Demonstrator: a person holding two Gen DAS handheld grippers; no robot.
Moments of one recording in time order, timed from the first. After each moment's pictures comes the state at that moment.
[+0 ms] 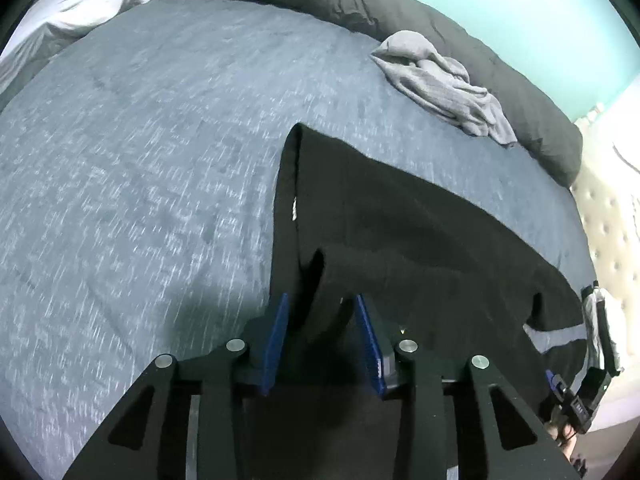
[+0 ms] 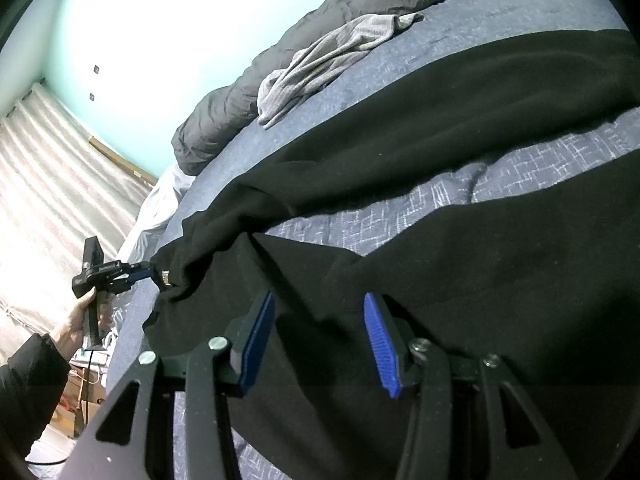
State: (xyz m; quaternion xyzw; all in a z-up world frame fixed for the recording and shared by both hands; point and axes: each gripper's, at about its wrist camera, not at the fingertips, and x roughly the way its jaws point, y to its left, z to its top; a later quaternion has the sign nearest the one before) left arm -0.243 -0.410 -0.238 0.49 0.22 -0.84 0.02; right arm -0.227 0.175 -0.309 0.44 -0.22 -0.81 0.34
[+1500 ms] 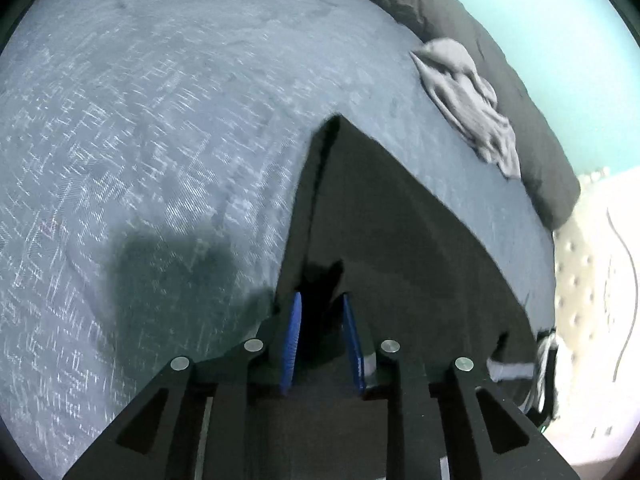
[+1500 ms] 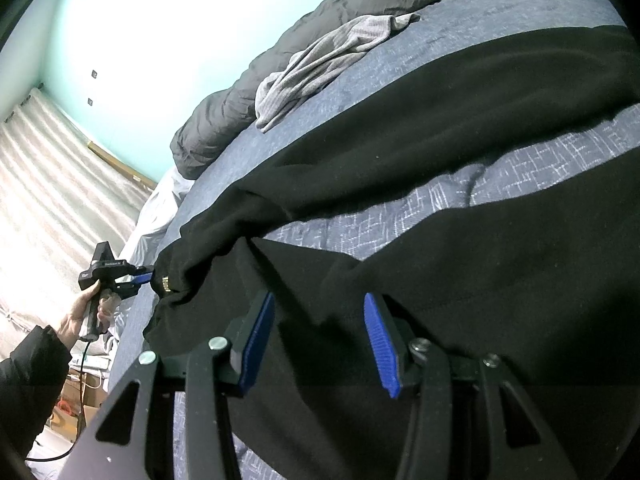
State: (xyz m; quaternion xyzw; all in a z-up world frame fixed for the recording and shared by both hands) left arm -0.255 -0.450 -0.258 0.51 0.36 -0.78 0.03; right arm -0.229 0.176 -0.312 0.44 -0.22 -0.80 0.33
